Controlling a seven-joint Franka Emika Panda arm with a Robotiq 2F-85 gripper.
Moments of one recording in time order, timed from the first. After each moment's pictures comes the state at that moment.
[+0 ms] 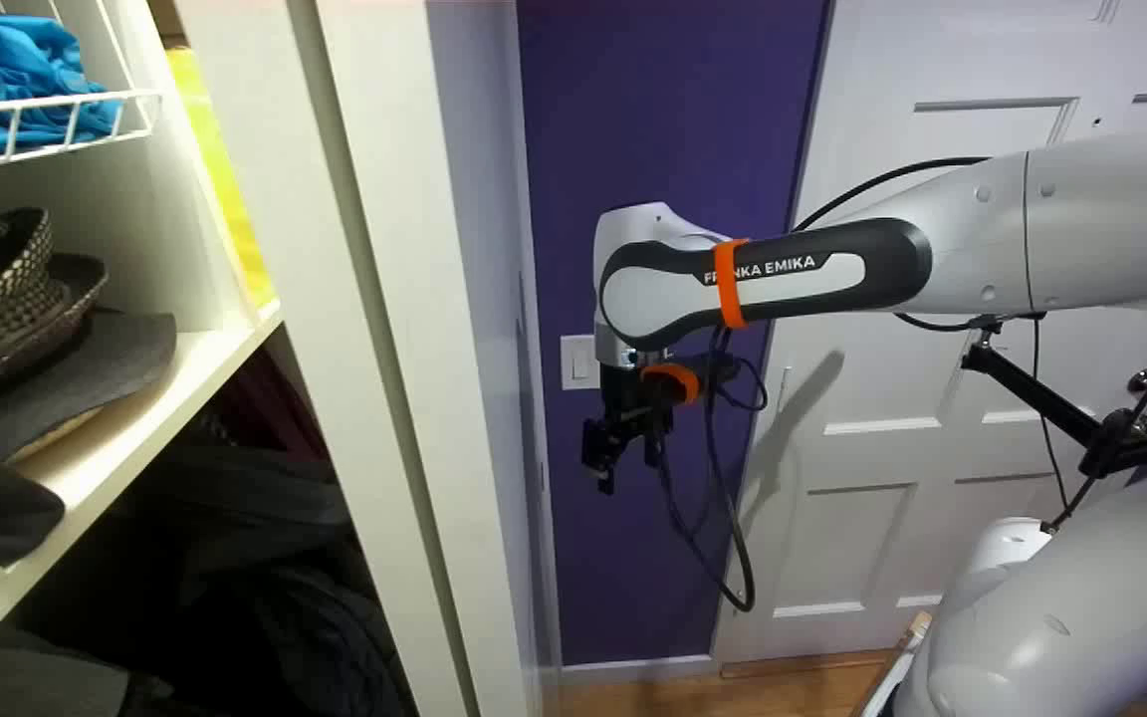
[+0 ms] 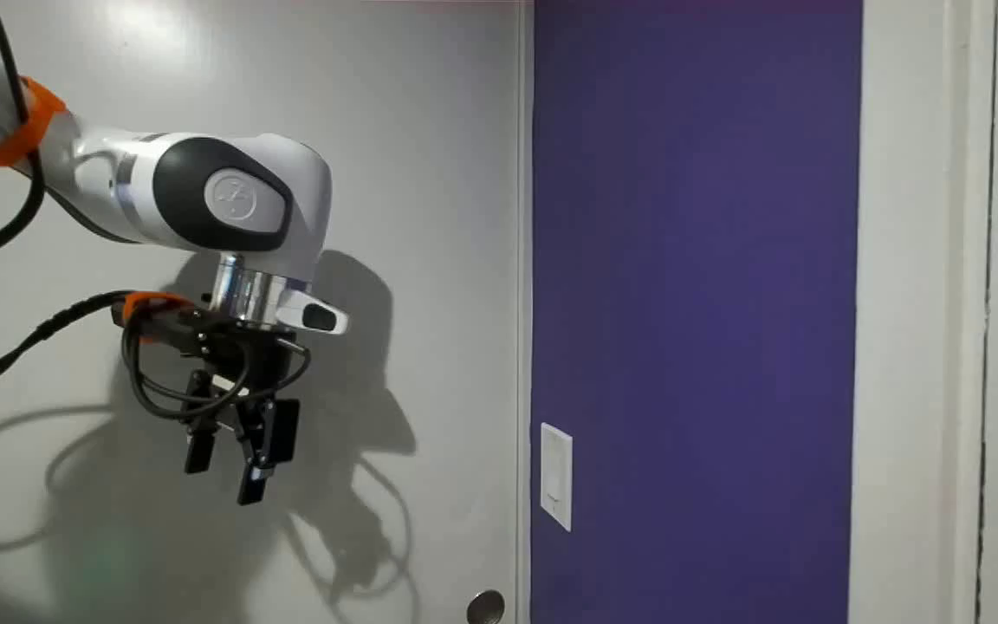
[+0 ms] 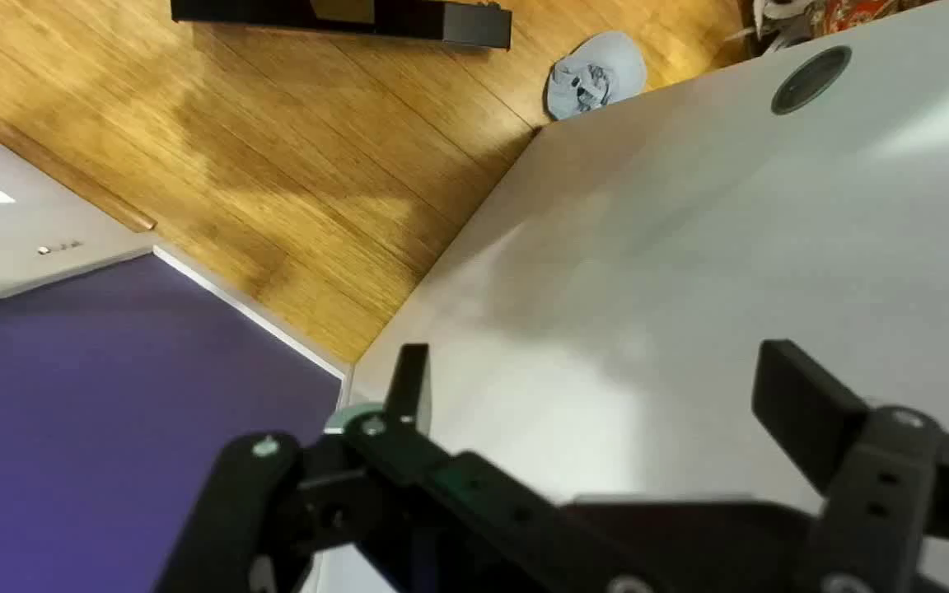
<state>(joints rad) 0.12 -0.39 0.08 -2.30 0.18 1.80 0.09</state>
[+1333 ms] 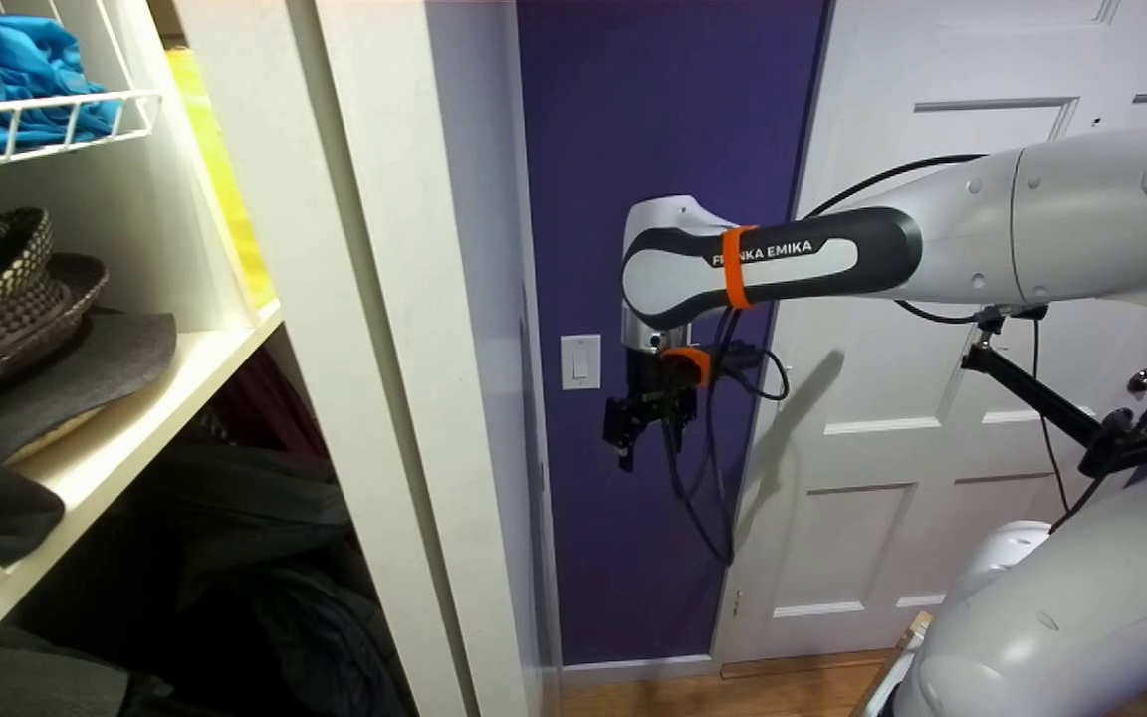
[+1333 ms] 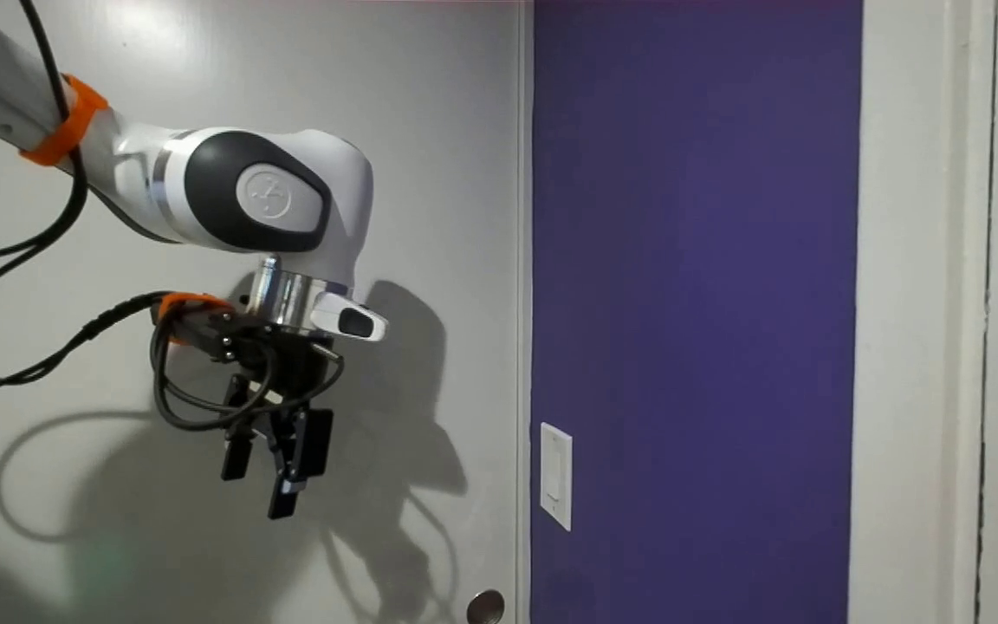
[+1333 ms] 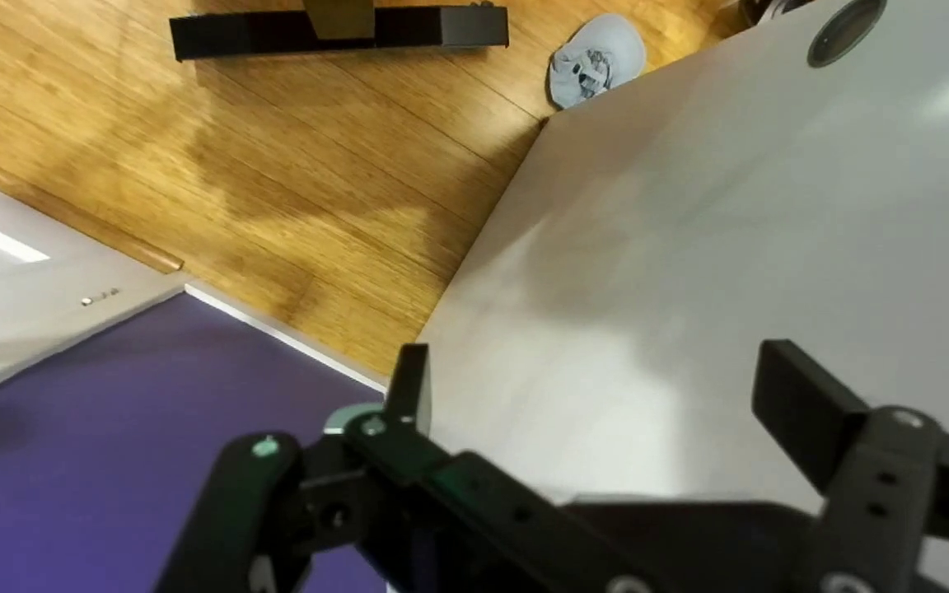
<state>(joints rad) 0.04 -0.38 0.03 -2.30 0.17 1.78 0.10</state>
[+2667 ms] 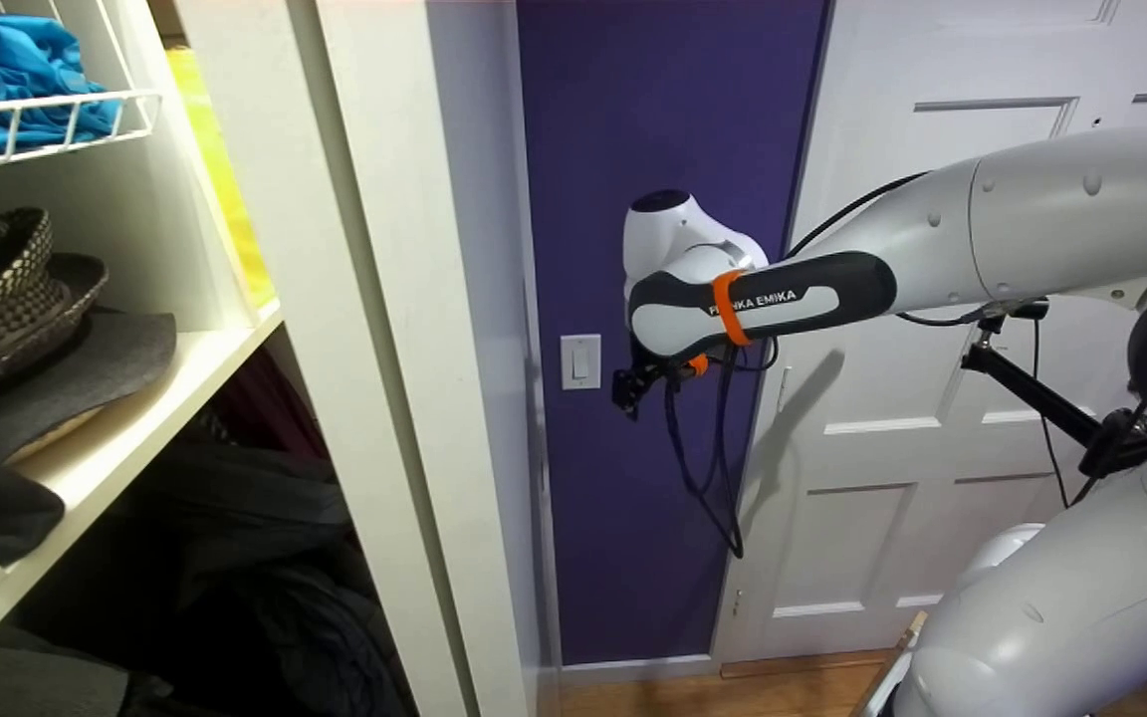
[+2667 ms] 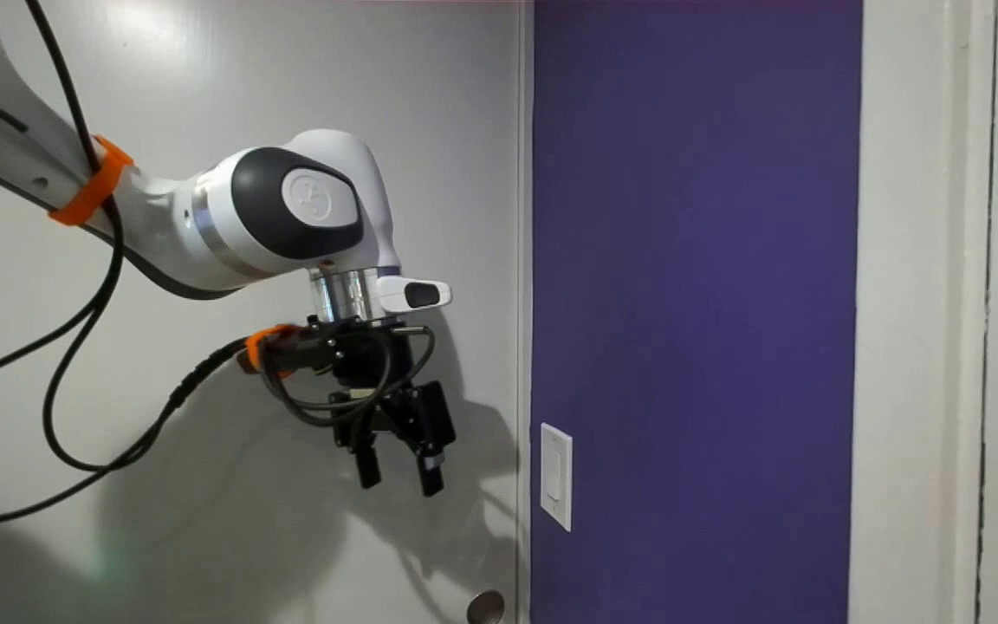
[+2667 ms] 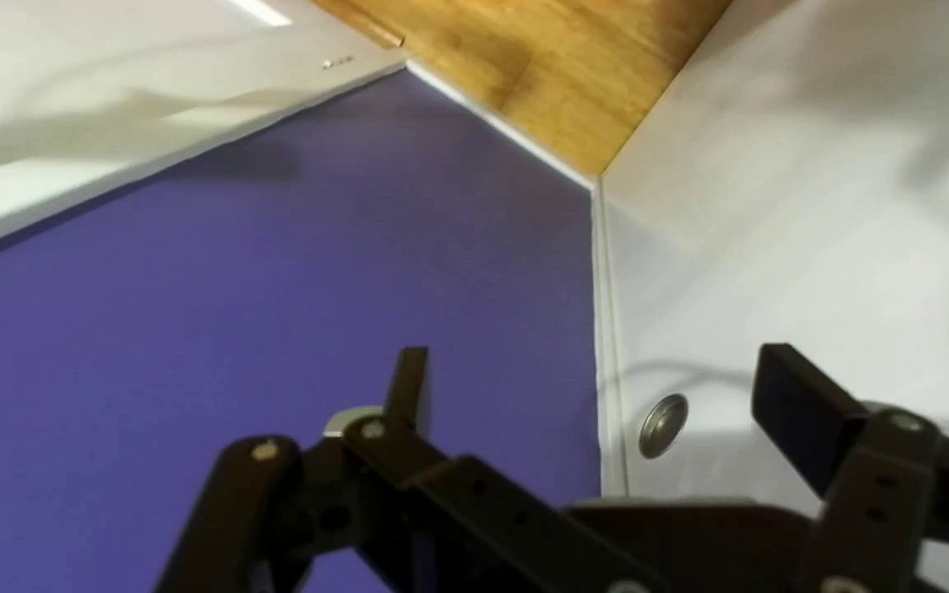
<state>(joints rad) -0.04 -0.32 0.04 -2.30 -0.20 2.11 0.17</state>
